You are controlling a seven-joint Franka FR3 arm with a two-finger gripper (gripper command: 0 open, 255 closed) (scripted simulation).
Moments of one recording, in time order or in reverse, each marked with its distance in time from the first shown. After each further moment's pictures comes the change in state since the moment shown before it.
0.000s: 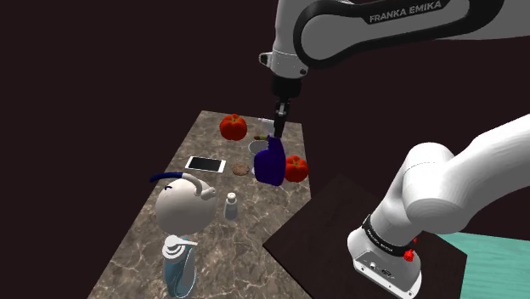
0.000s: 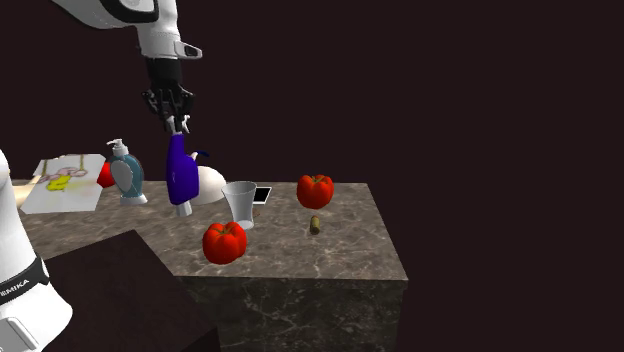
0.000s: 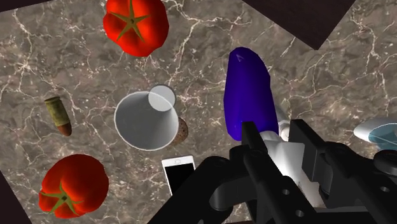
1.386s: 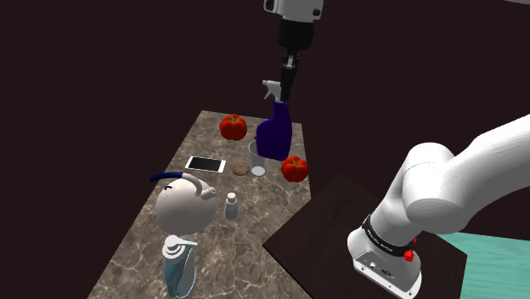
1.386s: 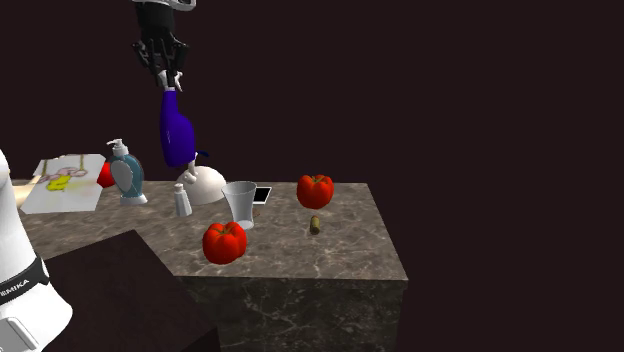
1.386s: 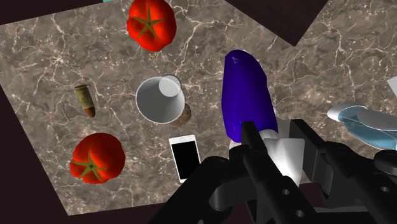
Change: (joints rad) arm -0.002 -0.004 -0.005 0.282 -0.004 -0.286 0.003
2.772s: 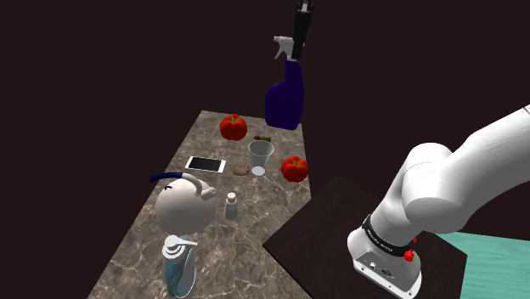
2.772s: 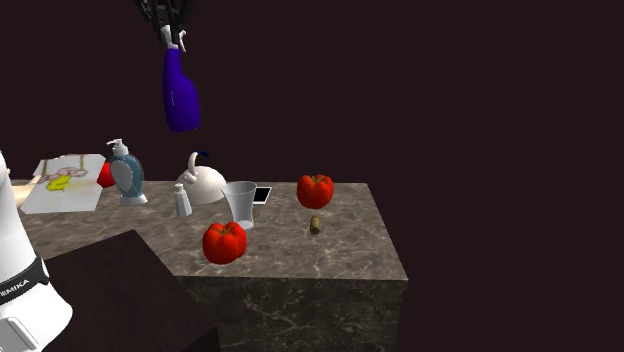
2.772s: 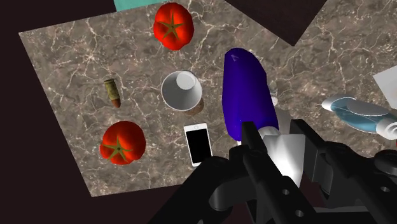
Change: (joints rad) arm -0.020 0.086 -0.051 0.321 -0.025 -0.236 -0.065
